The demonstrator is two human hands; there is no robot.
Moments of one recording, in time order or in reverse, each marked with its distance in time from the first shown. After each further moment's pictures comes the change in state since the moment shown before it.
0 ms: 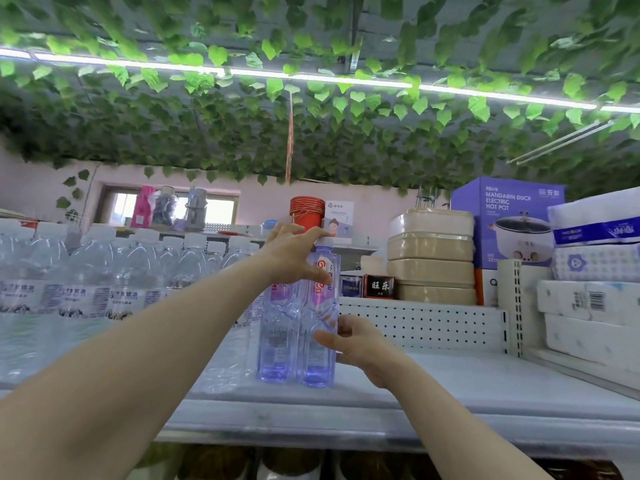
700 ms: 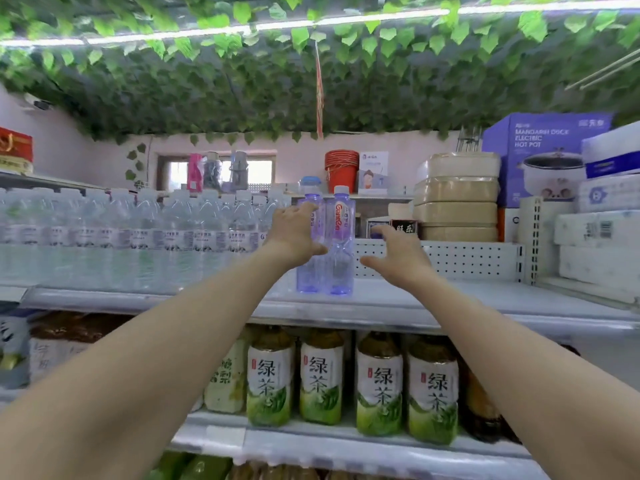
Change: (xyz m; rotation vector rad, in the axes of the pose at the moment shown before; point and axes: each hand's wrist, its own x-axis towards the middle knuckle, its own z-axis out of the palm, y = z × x) left_hand -0.145 0.078 -0.044 -0.020 0.041 -0.299; right_hand -0.091 -0.047 -0.027 -0.739 0.329 -0.163
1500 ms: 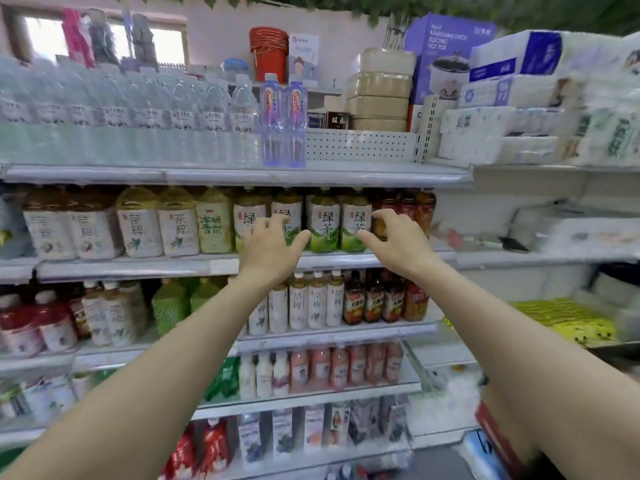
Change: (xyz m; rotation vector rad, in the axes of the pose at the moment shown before) left_hand -0.327 0.009 -0.039 -0.377 -0.225 -0.160; right_hand -0.341 -0.060 -0.068 -0.205 -0.105 0.271
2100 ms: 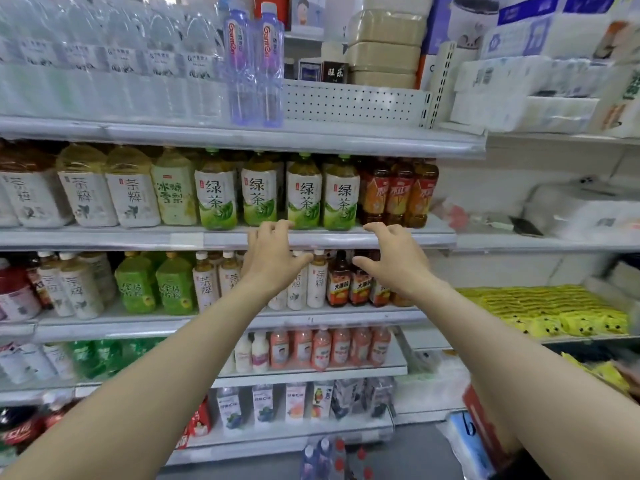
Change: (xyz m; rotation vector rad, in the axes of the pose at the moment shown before) left_hand 0.024 0.013 0.116 0.094 -0.118 -0.042; right_hand 0.031 0.099 0.043 -0.111 -0.158 -0.029
